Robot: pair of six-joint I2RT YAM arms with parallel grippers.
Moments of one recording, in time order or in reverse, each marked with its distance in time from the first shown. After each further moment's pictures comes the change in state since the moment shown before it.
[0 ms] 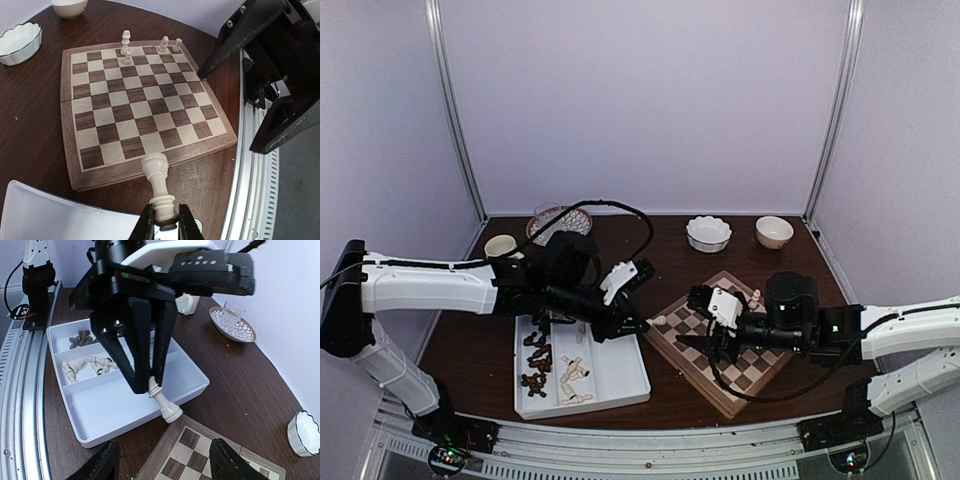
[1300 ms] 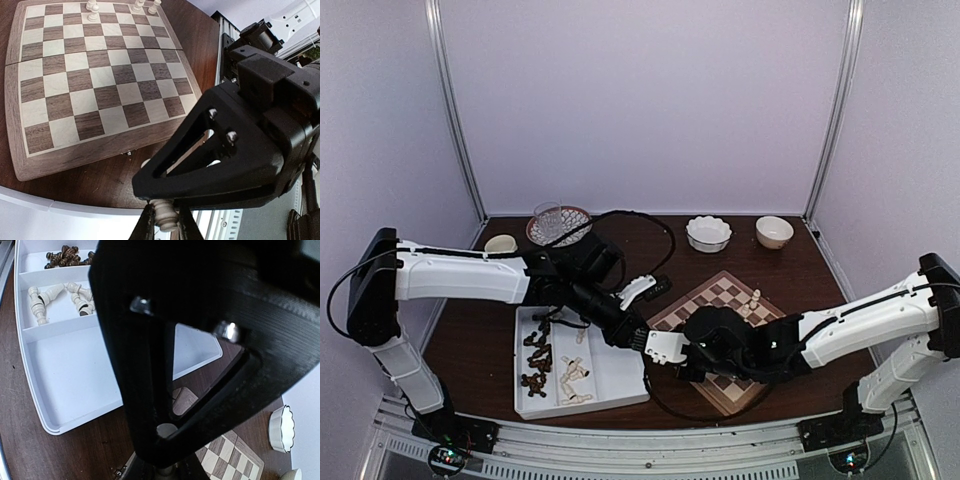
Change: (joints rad) left arm 0.012 0.183 0.159 -0.180 0.214 -0.064; right arm 0.174 0.388 0.208 -0.145 0.365 -0.154
